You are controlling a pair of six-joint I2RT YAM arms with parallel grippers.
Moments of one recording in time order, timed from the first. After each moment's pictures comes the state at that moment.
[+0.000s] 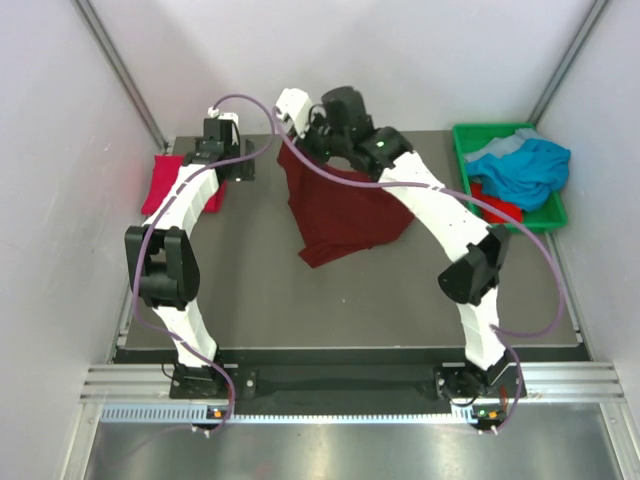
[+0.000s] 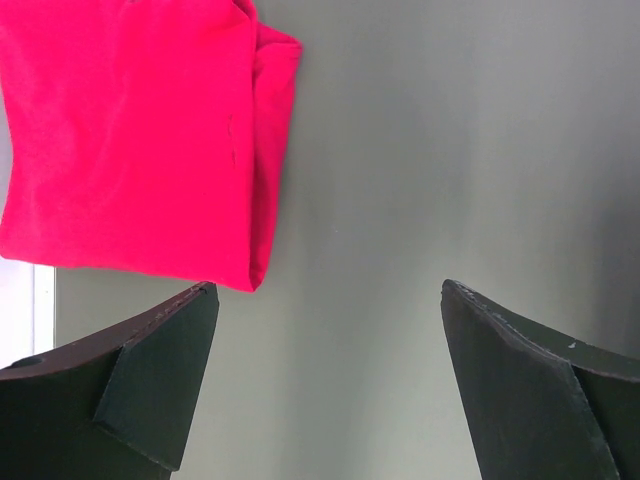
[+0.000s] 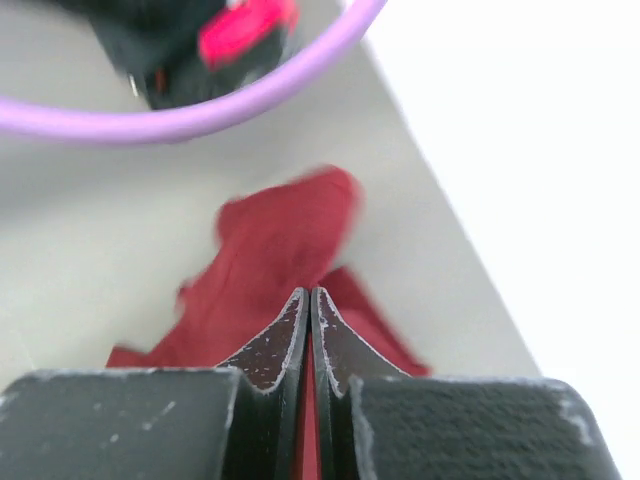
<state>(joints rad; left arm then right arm) -0.10 1.85 1.61 -0.48 -0.21 -0.04 0.74 2.09 2.30 -0.67 -0.13 -0.46</state>
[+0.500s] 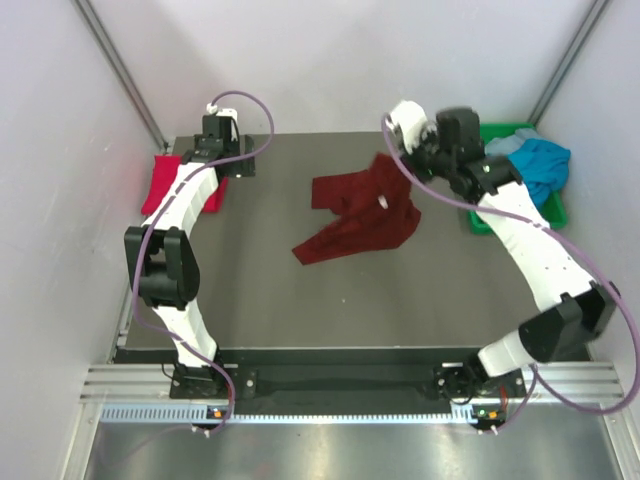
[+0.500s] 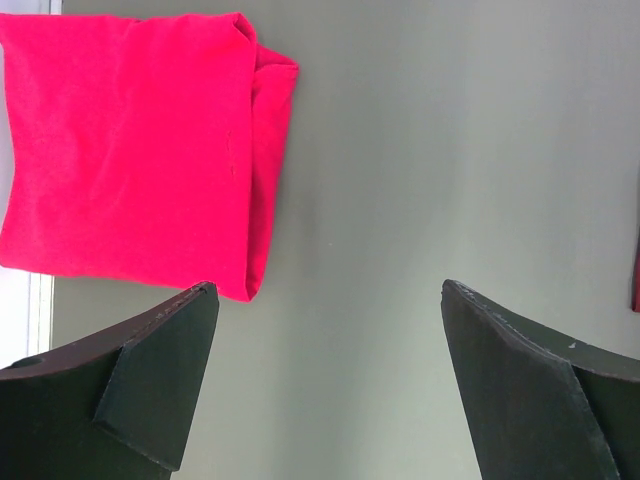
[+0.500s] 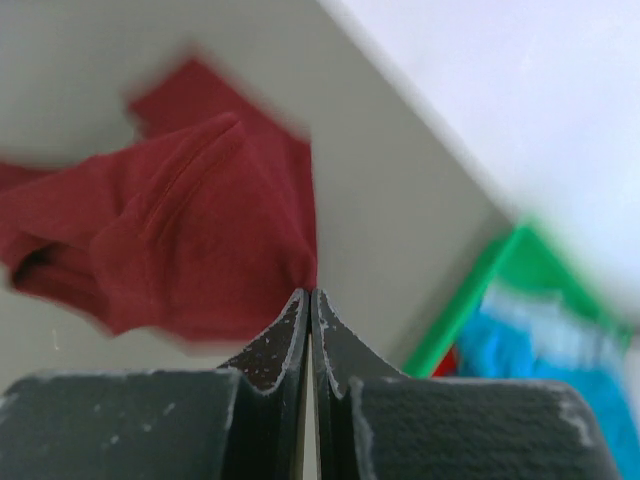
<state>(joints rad) -0.10 1.85 1.63 -0.48 -0.21 -0.05 0.43 1.51 1.69 -0.65 -0.09 -0.49</state>
